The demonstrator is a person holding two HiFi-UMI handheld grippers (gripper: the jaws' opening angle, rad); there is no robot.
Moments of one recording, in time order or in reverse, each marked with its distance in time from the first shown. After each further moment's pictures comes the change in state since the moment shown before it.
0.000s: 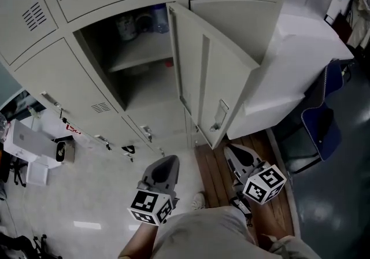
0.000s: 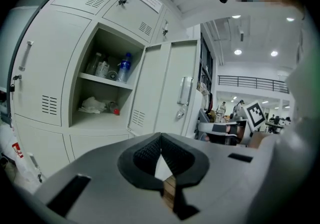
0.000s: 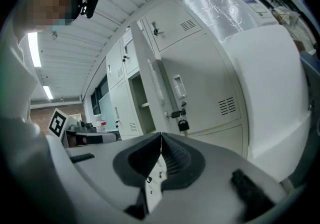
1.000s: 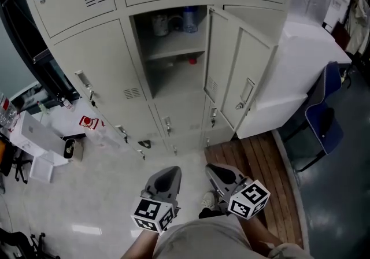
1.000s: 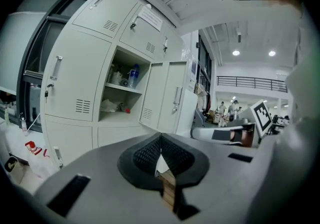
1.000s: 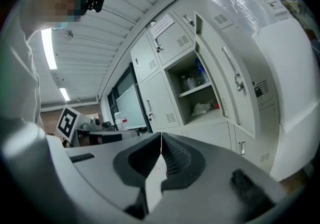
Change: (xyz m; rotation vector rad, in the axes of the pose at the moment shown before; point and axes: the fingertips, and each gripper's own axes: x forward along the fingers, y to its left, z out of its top) left arm -0.157 0.018 -0.034 0.002 0.001 -0.003; right arm -0.002 0.210 -0.064 -0.014 0.025 0.156
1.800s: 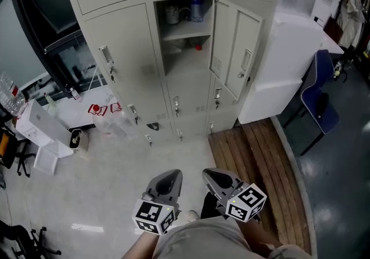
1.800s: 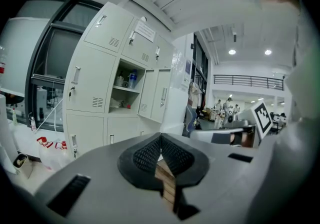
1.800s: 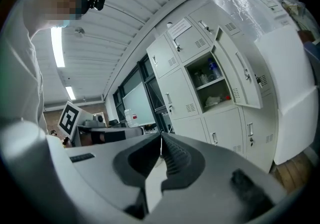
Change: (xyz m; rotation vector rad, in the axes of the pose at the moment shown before) left arm -0.164 -0.048 -0.055 0.029 0.004 -0.012; right arm -0.066 0.161 -0.073 -0.004 0.002 0.024
